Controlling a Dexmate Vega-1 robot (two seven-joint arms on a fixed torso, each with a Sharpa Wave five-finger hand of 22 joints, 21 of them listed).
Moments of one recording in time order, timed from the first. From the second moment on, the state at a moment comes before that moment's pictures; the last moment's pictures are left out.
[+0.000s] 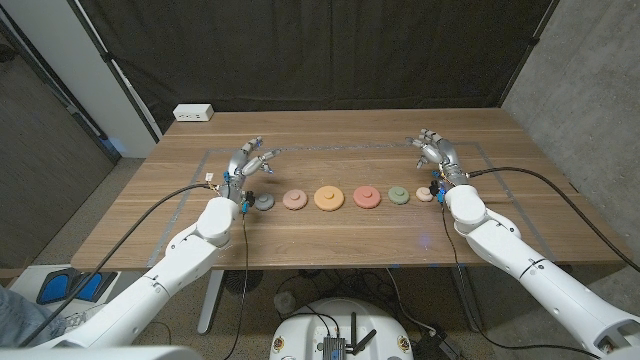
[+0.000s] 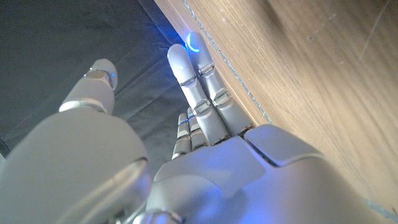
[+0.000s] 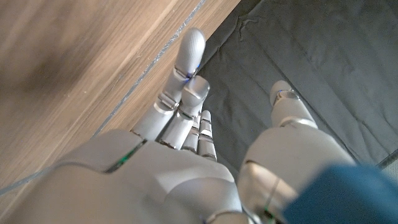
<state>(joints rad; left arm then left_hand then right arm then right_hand) 1.04 0.63 0.37 -1.64 -0.22 -0.12 0.44 0.70 -0.16 0.47 -0.18 0.23 0.18 0.04 0.20 0.19 0.22 -0.08 0.22 0.23 1.02 -0.16 1.06 0.70 0.91 -0.12 0.87 0.51 -0.96 -0.62 -0.41 -1.60 0.21 0.06 -0.44 0.68 -0.12 0.47 -0.17 0.22 0.28 0.03 0.21 0.20 0.37 -0.03 0.20 0.37 1.01 -0.16 1.42 1.22 1.15 -0.22 0.98 0.62</state>
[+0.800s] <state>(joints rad) 1.02 0.67 0.42 -1.75 0.05 0.10 0.59 0.70 -0.16 0.43 -0.17 0.23 0.22 0.03 0.21 0.19 0.27 -0.09 0.23 0.23 1.06 -0.18 1.11 0.70 0.95 -0.14 0.92 0.52 -0.96 -0.69 -0.44 -1.69 -0.01 -0.05 -0.50 0.72 -0.11 0.48 -0.17 0.22 0.28 0.03 0.21 0.21 0.36 -0.02 0.20 0.37 1.00 -0.16 1.43 1.22 1.14 -0.21 0.98 0.61</state>
